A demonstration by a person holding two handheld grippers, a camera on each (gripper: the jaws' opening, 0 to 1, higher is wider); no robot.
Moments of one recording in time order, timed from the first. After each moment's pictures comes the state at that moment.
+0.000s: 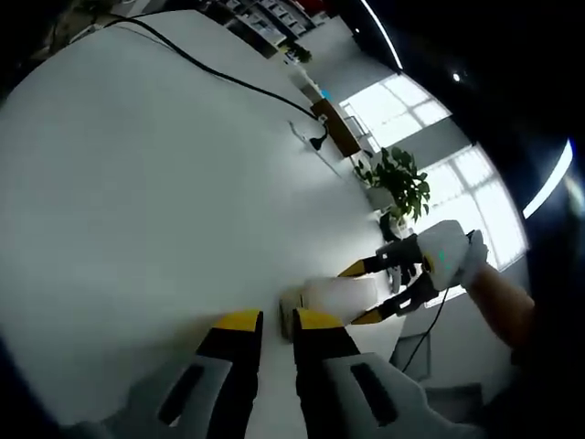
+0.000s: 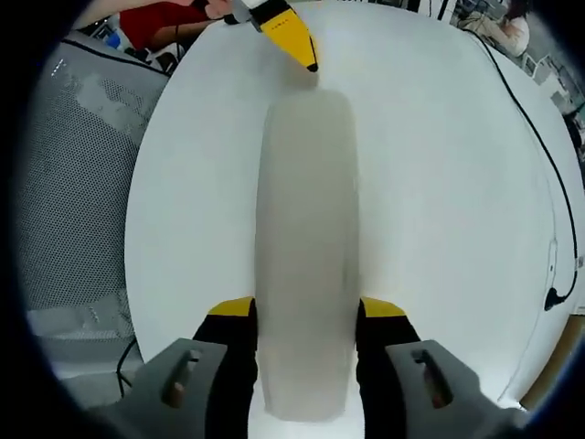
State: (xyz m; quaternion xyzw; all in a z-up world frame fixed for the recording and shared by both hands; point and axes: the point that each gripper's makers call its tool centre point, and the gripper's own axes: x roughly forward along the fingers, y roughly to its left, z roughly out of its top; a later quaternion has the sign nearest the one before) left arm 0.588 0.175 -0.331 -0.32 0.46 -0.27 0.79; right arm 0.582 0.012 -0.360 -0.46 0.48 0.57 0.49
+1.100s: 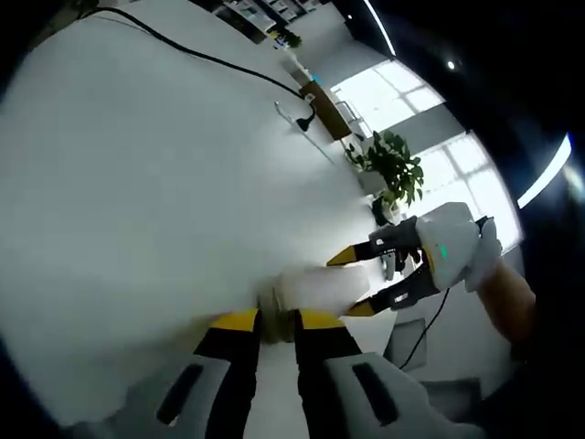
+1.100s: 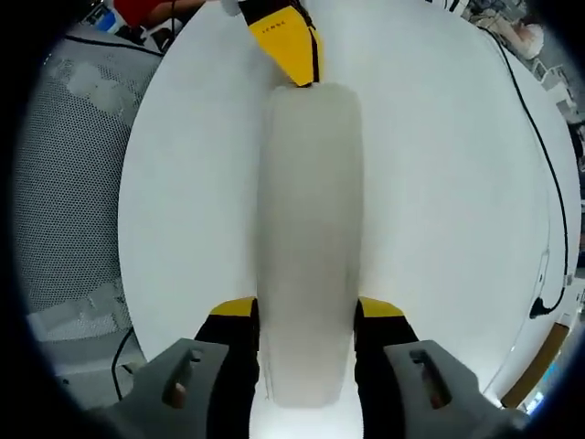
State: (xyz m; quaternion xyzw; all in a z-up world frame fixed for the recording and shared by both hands) left arm 0.583 0.152 -0.333 -0.31 0.47 -0.30 0.77; right arm 0.584 0.015 -0.358 -0.49 0.49 0.54 0.47
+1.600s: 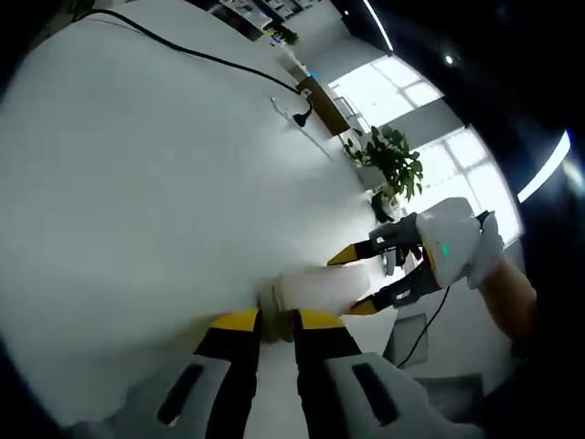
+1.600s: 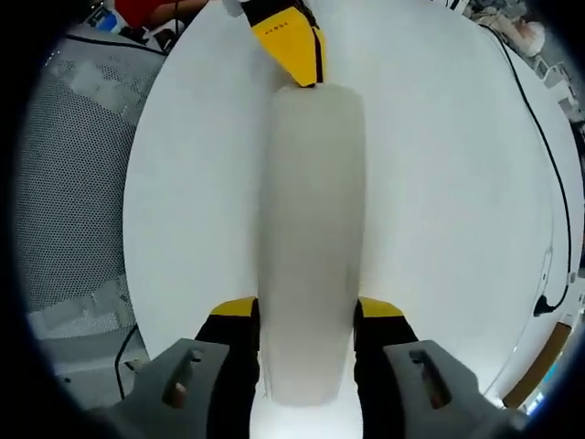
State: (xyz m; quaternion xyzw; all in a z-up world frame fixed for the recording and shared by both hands) left arm 0.581 0.146 -0.332 -0.30 0.48 -0.30 0.77; right arm 0.580 0.009 -0.357 -0.49 0.50 0.55 0.46
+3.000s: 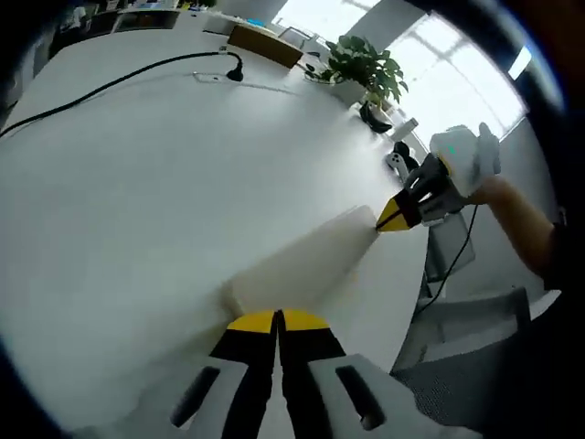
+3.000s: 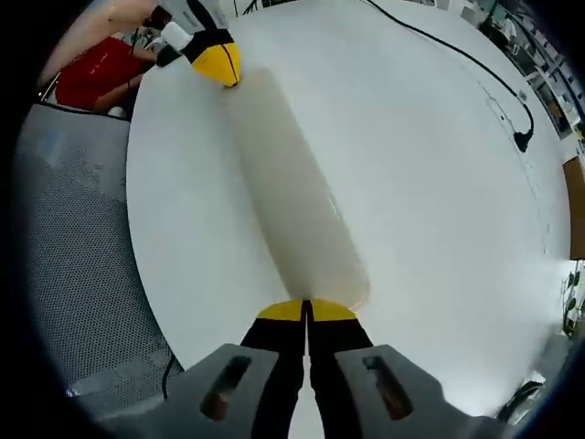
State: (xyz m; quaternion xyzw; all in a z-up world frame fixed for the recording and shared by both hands) left arm 0.582 0.124 -0.324 -0.04 0.52 -0.39 0.76; right arm 0.561 -0.070 -0.334 -0.33 0.56 0.43 0.62
